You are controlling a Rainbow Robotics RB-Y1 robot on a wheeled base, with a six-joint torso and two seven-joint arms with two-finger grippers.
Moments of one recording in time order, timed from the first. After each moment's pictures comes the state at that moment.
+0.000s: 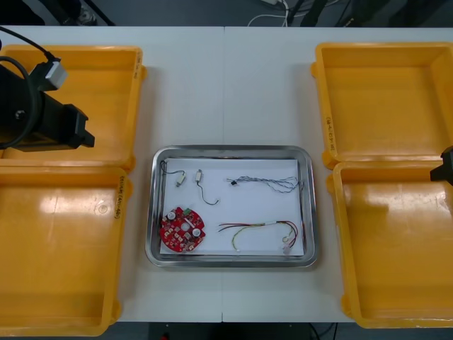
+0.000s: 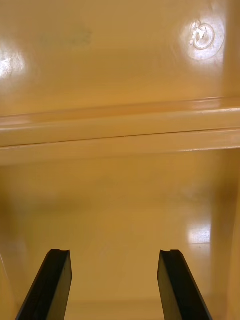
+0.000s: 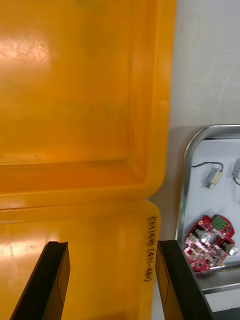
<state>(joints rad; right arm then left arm) -0.21 -0.95 -0.15 -1.96 -0.96 1.67 1.21 -0.53 0.66 0.10 -1.96 0.82 1.91 -1.19</state>
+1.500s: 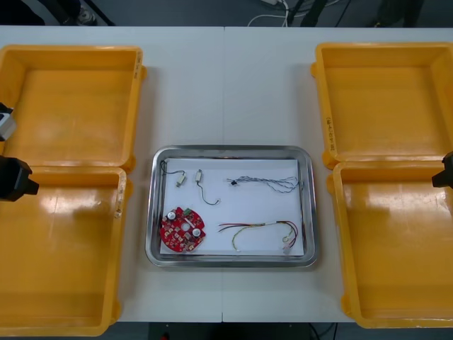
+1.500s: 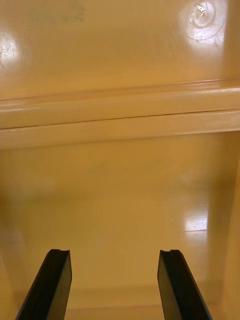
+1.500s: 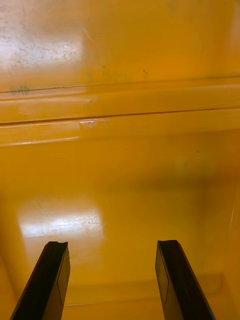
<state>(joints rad) -0.21 -0.95 -0.15 -1.96 -0.96 1.71 1.21 -0.24 0.70 0.30 -2.04 0.77 1.91 -1.48</state>
